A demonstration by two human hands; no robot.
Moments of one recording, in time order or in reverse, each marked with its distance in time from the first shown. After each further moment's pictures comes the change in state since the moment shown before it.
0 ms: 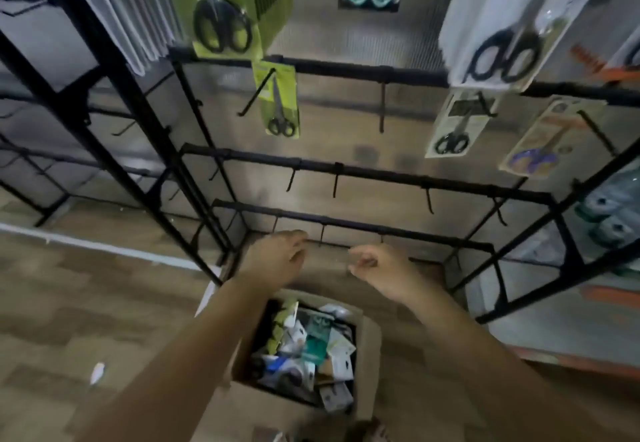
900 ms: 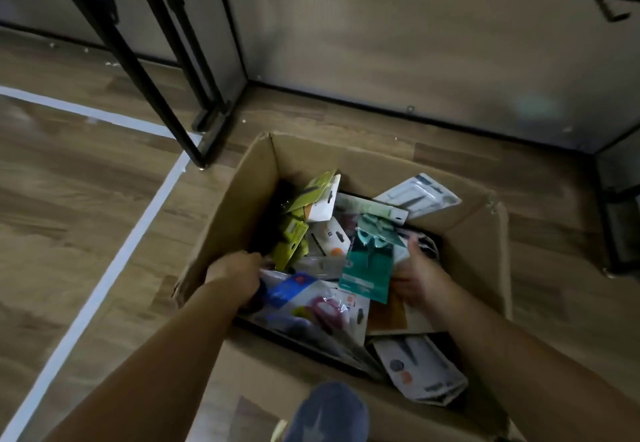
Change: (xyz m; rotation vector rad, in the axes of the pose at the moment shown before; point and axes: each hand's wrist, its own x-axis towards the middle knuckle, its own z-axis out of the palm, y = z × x) left_hand 0.034 -0.368 0.532 0.228 -0.446 -0.406; right_hand 0.307 0.465 0.423 0.760 0.091 0.755
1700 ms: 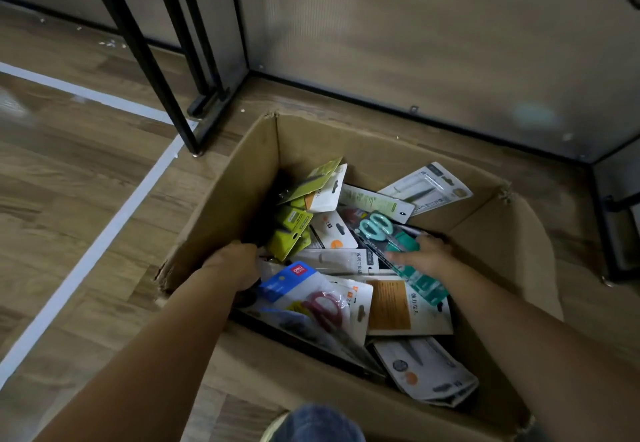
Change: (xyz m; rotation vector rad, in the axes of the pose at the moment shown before) left_hand 0.019 -0.005 0.023 -0.109 -0.002 -0.049; right_hand 0.032 -0.012 -0.013 -0.892 0.184 -0.295
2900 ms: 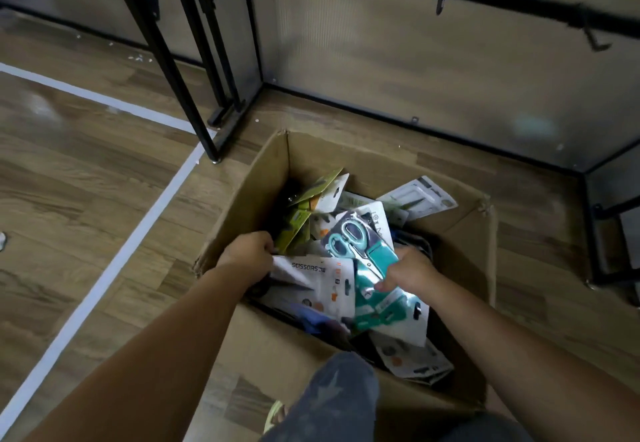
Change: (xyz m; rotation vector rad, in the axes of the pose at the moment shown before) left_hand -0.047 0.005 -0.028 -0.337 0.145 0.031; right_hand -0.090 -0.030 -0.011 0.052 -0.141 -0.180
